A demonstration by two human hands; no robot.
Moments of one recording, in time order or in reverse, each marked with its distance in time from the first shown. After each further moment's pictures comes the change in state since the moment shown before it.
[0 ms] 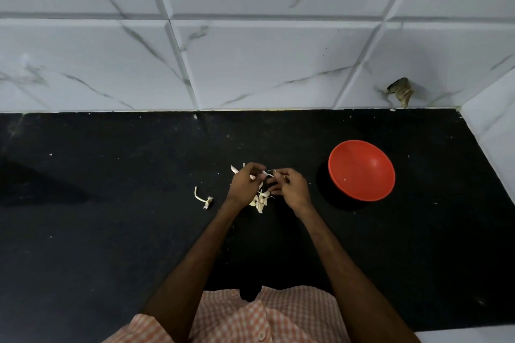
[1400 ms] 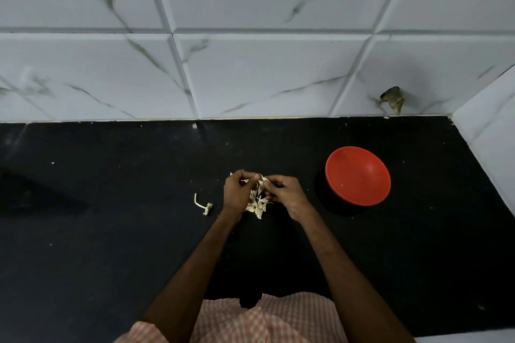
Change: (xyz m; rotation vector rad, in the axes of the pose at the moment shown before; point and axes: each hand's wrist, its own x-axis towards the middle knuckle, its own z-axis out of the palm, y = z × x) left_hand -0.009 -0.004 -0.002 -0.333 0.172 -0.096; right_hand -0.011 -0.017 -0.002 0.125 -0.233 0.034
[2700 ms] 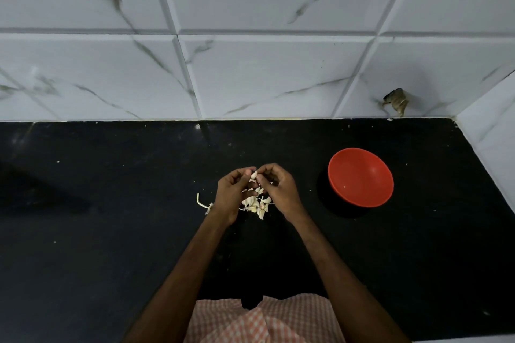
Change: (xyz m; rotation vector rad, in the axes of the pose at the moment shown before) left_hand -0.017 0.023 -0.025 -0.503 -0.187 -0.129; right_hand -0.010 -0.013 0.026 -0.178 0.111 -0.352
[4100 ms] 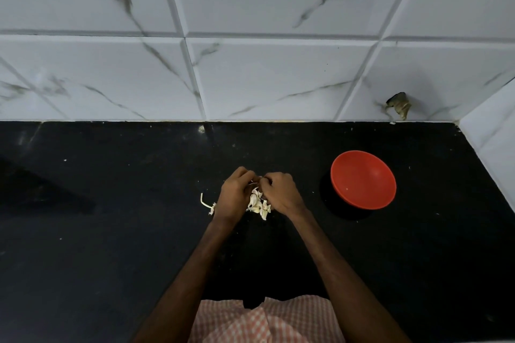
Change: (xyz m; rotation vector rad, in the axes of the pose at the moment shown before) left_hand -0.010 0.002 -0.006 1.088 0.037 0.723; right_hand 0.003 -0.020 0.003 -0.543 -0.155 0.086
